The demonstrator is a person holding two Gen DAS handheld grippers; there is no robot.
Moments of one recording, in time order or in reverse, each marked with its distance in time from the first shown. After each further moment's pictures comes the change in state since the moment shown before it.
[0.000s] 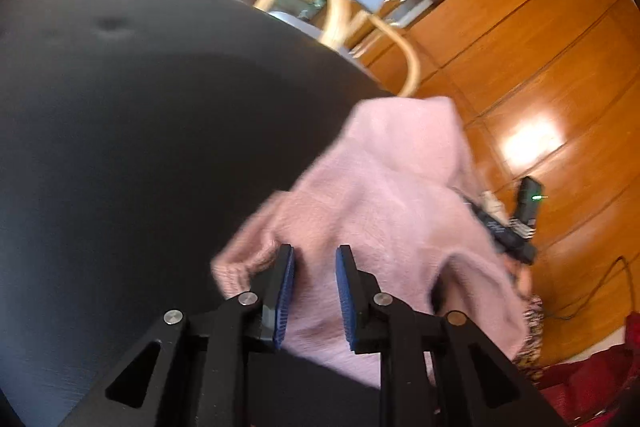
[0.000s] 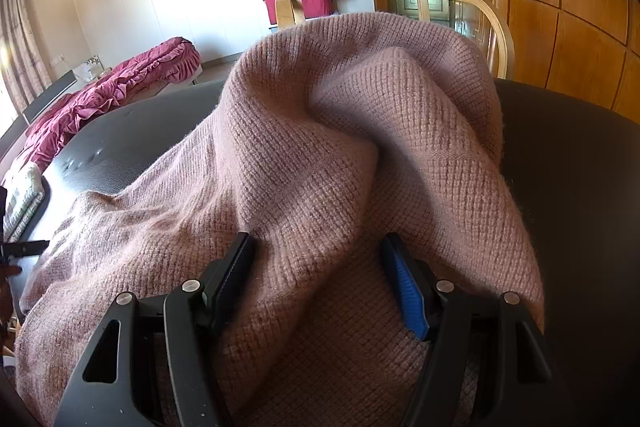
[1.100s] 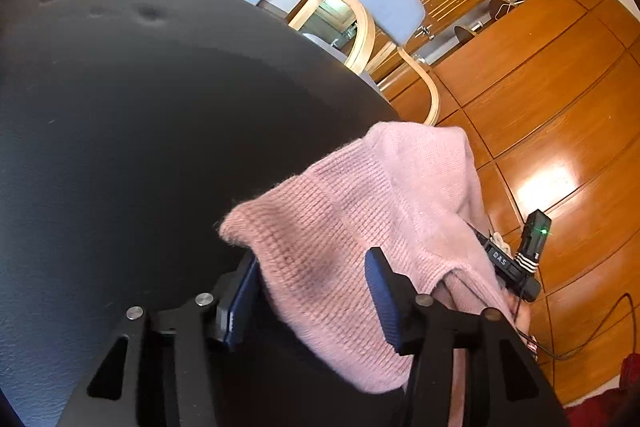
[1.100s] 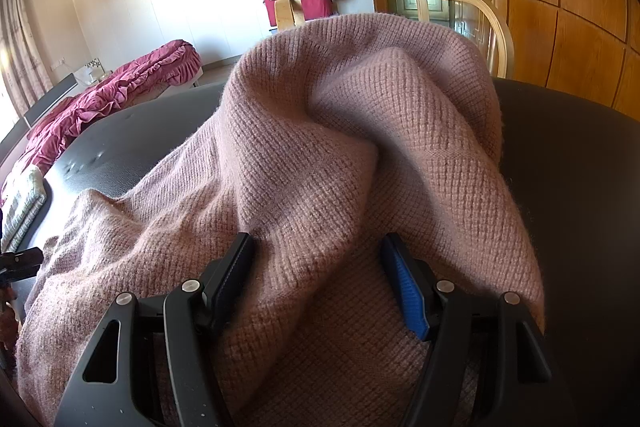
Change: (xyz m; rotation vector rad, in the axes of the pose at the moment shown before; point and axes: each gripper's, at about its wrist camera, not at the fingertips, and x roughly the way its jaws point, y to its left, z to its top) left arm -0.003 -0.009 -0.011 -0.092 -0.135 0.126; right arm -0.001 0.008 0.000 0.008 -0.005 0.001
